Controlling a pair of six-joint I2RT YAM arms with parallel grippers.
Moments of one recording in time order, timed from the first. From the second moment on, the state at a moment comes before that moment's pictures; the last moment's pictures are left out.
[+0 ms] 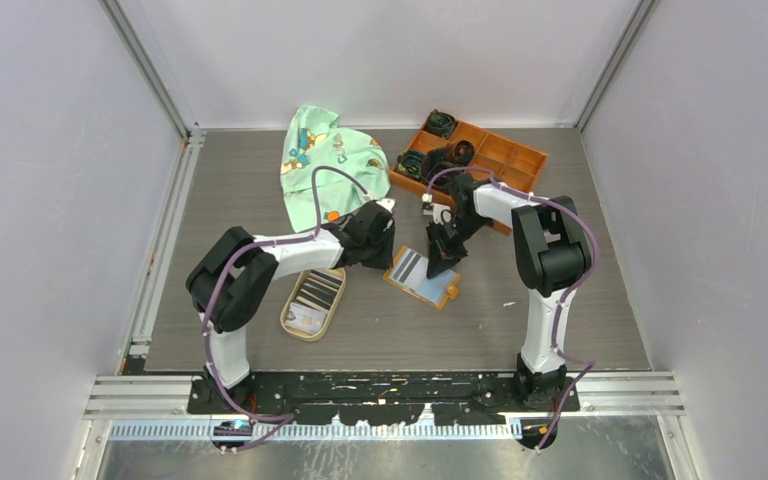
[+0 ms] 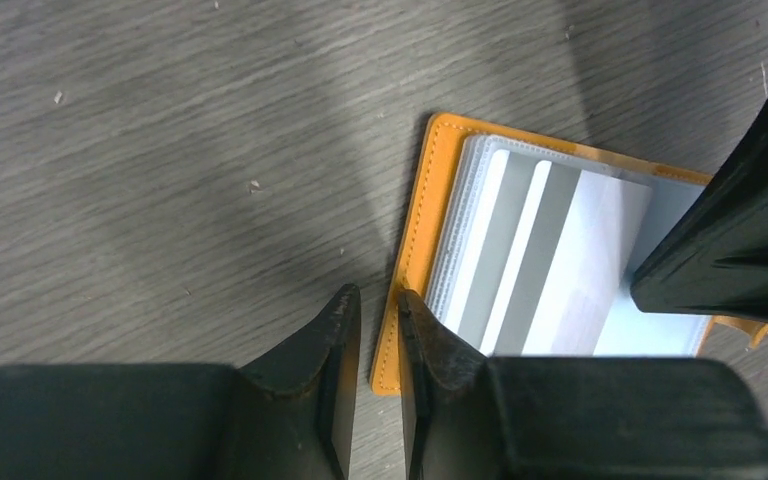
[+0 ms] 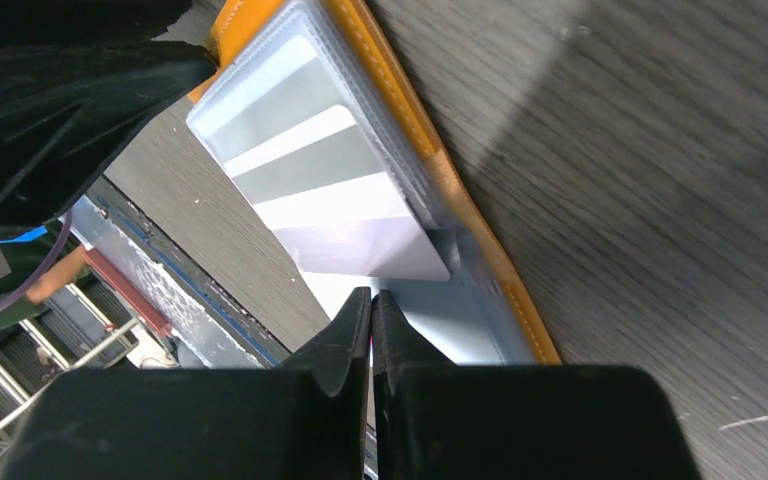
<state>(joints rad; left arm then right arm) -0.77 1.89 1.15 -0.15 -0.02 -0.48 0.28 2.02 1.32 -0.87 -0.65 -0.05</state>
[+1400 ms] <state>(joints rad) -0.90 1.77 0.97 -0.06 0.03 -0.67 0.36 1.95 1.29 -0.85 -0.59 -0.10</state>
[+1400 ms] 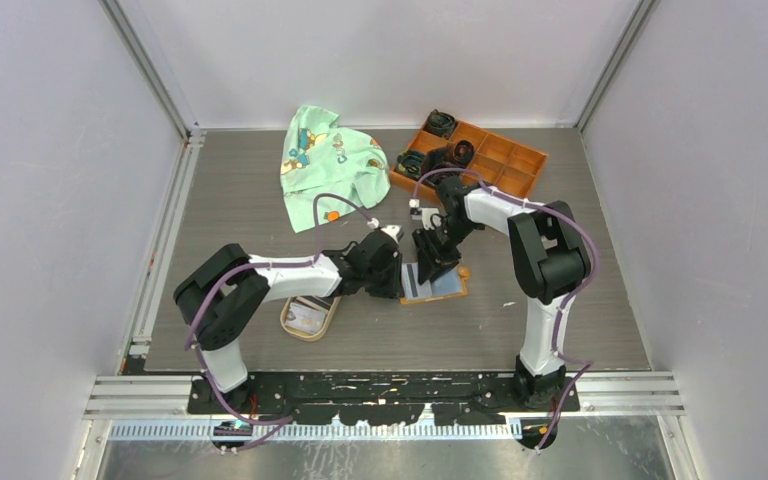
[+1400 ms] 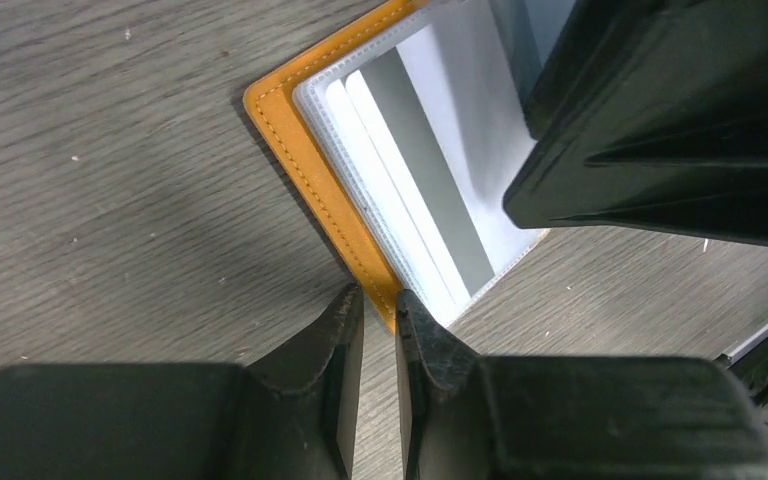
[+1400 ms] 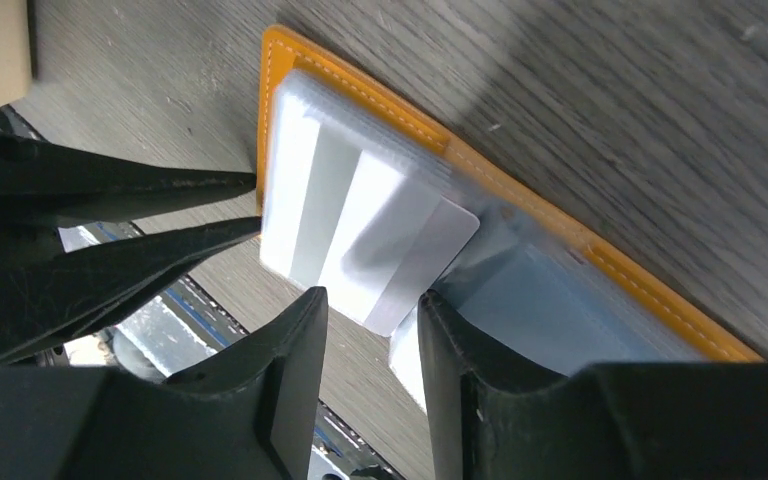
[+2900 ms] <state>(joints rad) -0.92 1.11 0.76 -0.09 -0.05 -0.50 0.31 1.54 1.30 -0.75 -0.69 -0.29</state>
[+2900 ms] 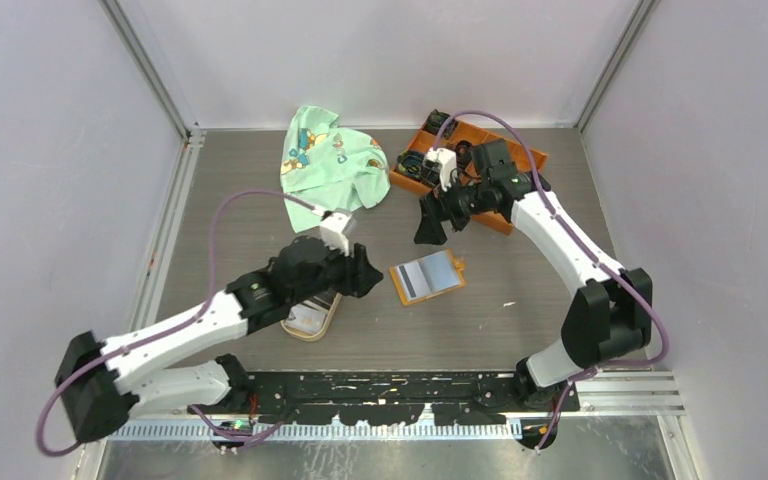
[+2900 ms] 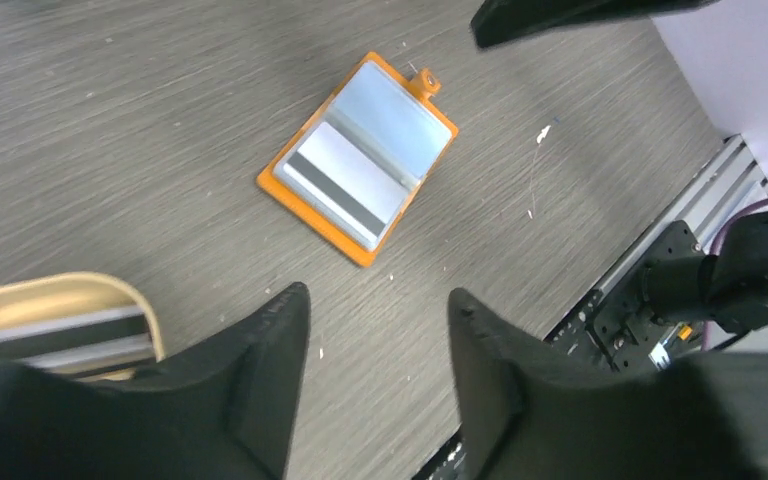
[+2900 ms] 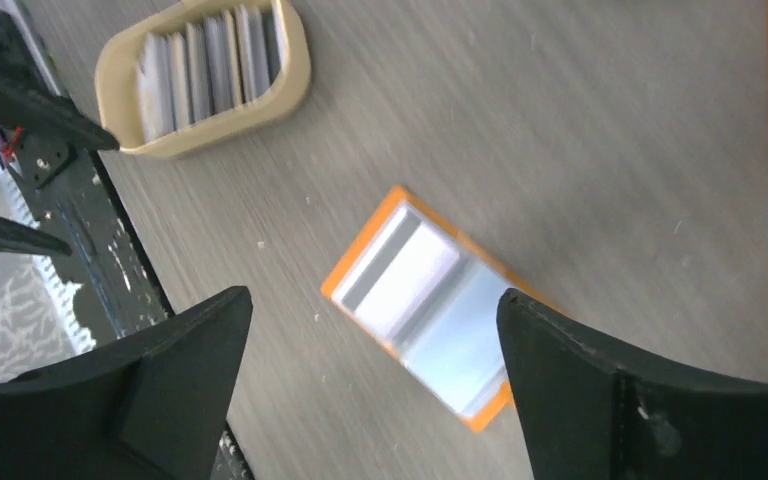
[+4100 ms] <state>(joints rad) -0.91 0.56 0.52 -0.78 -0.58 -0.78 0.83 2.32 2.03 -0.89 -0.65 -0.06</state>
